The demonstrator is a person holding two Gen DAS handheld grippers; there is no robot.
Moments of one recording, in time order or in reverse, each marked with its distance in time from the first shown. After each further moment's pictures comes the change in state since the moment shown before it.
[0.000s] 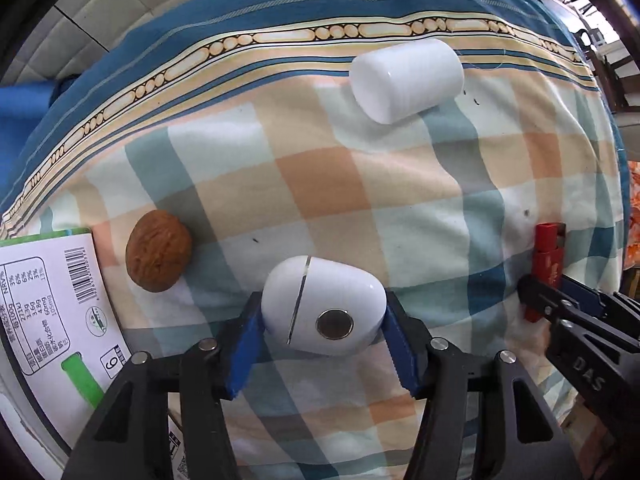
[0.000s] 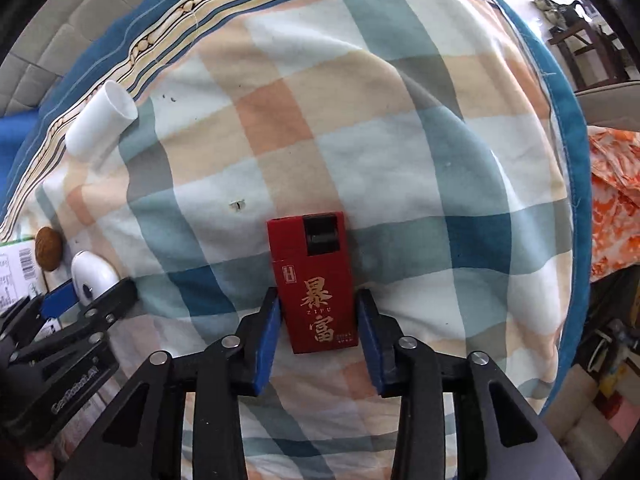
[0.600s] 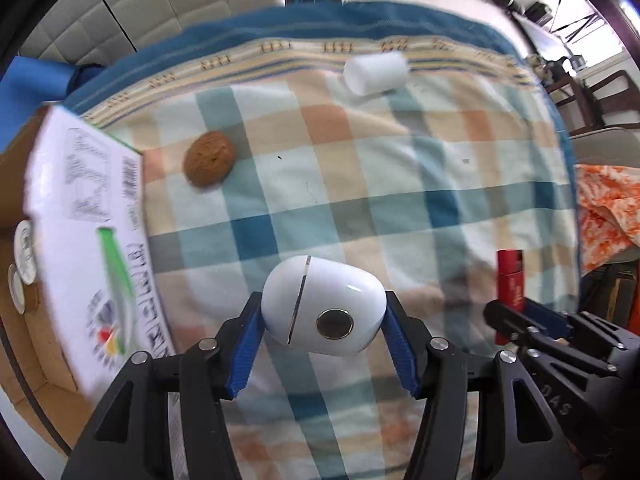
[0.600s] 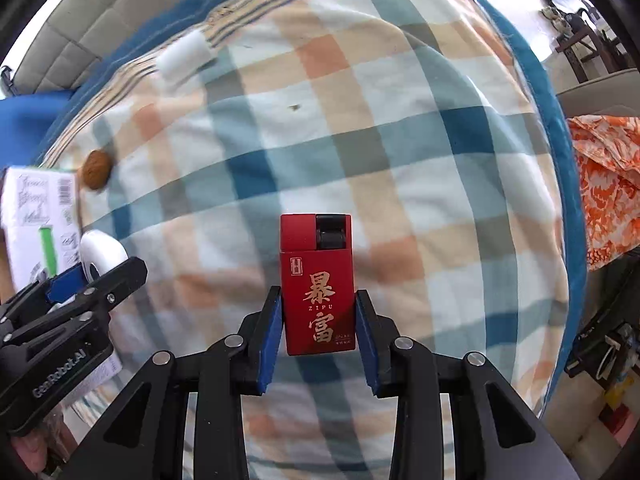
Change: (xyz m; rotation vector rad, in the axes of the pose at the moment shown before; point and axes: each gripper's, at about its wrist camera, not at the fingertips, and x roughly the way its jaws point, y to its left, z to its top) left arm -0.066 0.014 -0.103 -0.041 -0.133 -0.085; right arm -0.042 0.055 -0.094 -0.043 -0.065 0.089
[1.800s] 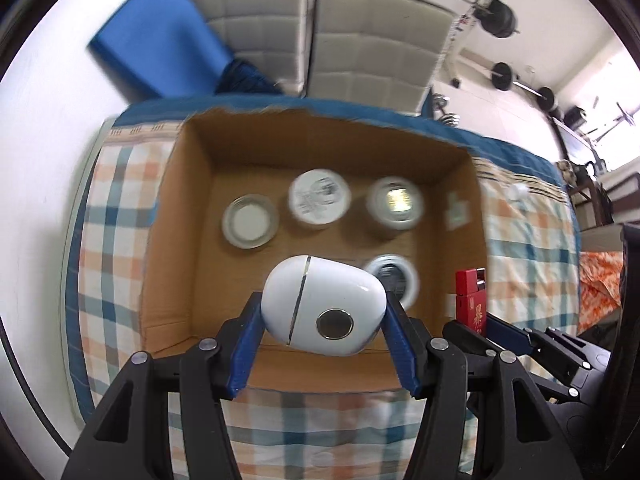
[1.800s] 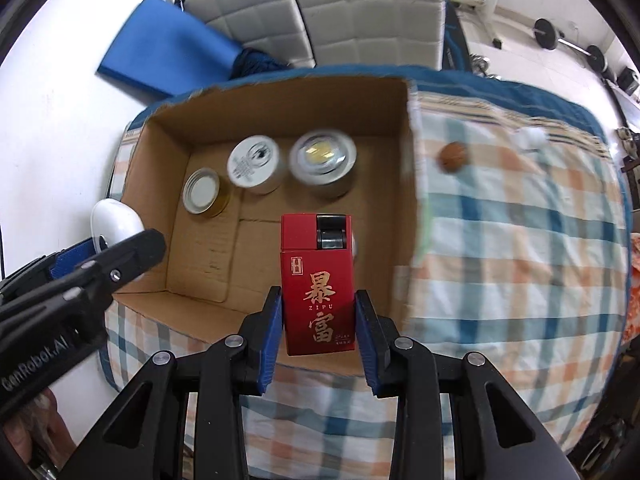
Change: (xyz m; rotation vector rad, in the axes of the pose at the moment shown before) left arm -0.130 0.279 -0.100 -0.259 -0.219 0.036; right arm -0.073 0.288 -0.127 -0.333 -0.155 0.114
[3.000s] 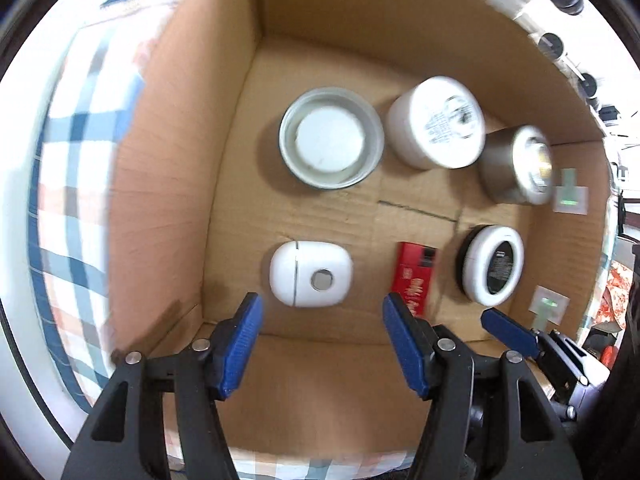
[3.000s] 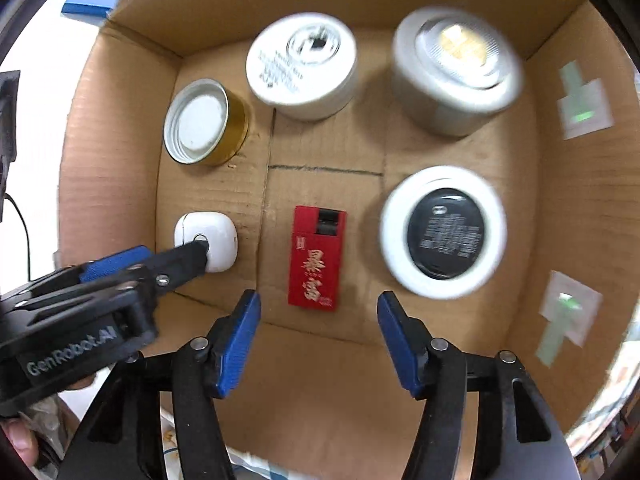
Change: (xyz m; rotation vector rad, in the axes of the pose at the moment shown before) left arm 0.097 0.075 -0.008 -0.117 0.310 -0.024; right arm 0.134 0.056 0.018 0.007 0.228 0.001
